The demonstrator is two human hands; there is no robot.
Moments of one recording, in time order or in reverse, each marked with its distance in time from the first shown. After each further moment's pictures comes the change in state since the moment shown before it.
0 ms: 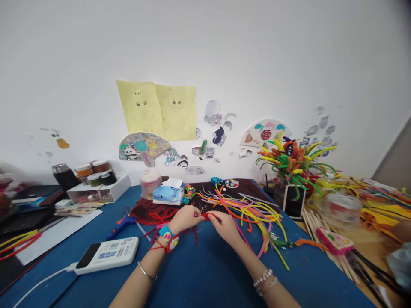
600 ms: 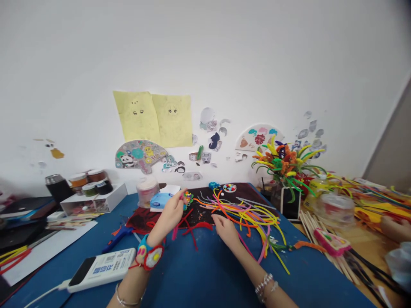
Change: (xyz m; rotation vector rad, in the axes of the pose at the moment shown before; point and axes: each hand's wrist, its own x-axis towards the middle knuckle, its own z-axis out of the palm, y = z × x) left_hand -0.015 0.023 -0.063 -0.770 0.452 -0.058; right_hand 0.001 0.013 0.002 0.086 0.093 0.317
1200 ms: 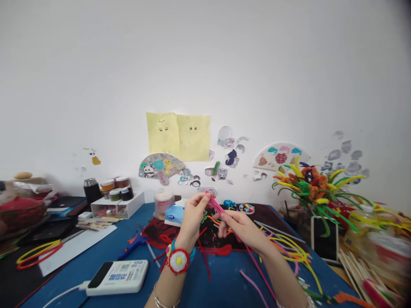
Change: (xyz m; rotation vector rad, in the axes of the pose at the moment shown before) left_hand 0.009 0.048 0.024 -0.530 0.180 0.097; right_hand 0.026 -0.141 -0.057 0.353 -0.579 -0.204
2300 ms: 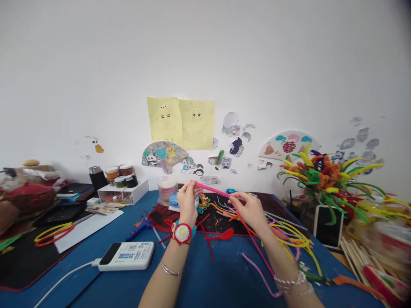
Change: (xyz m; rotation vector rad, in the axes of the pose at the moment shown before) left_hand 0.029 -0.047 -0.038 -0.370 0.444 -0.069; right_hand 0.013 0.053 -0.019 -0.479 0.555 -0.037
